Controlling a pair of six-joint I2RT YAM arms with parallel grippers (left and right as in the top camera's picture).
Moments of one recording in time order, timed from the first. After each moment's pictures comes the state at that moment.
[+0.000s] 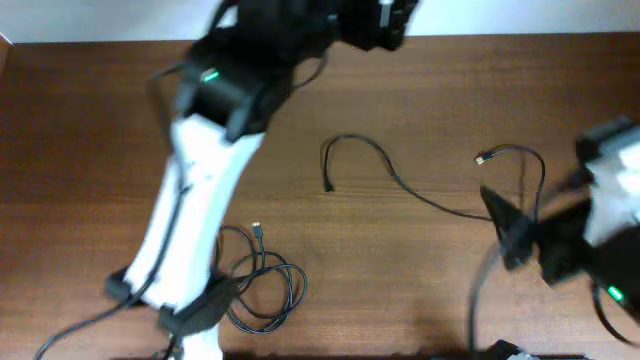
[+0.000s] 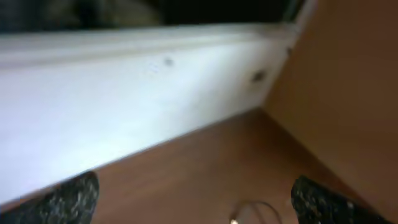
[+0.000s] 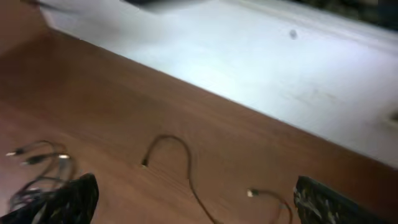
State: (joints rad) left arm -0.52 1.96 2.65 -0.96 0.18 -0.18; right arm 0.65 1.20 2.20 -1.50 0.33 0.02
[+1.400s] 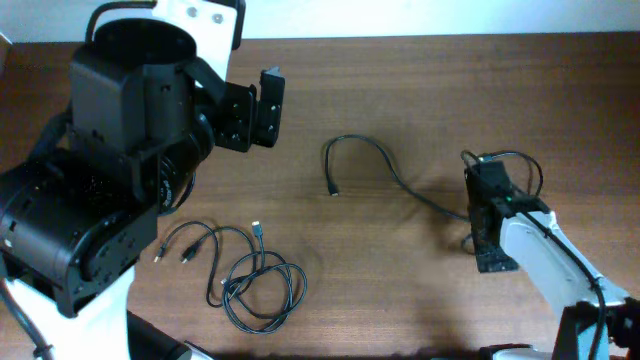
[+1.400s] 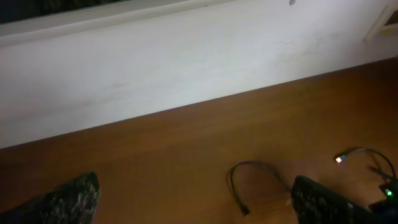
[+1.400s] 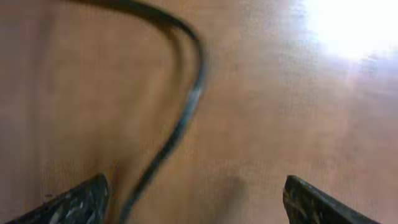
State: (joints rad) left arm -0.52 1.64 2.67 -1.52 -0.27 -0.07; right arm 0.07 1.47 0.77 -0.73 0.33 1.56
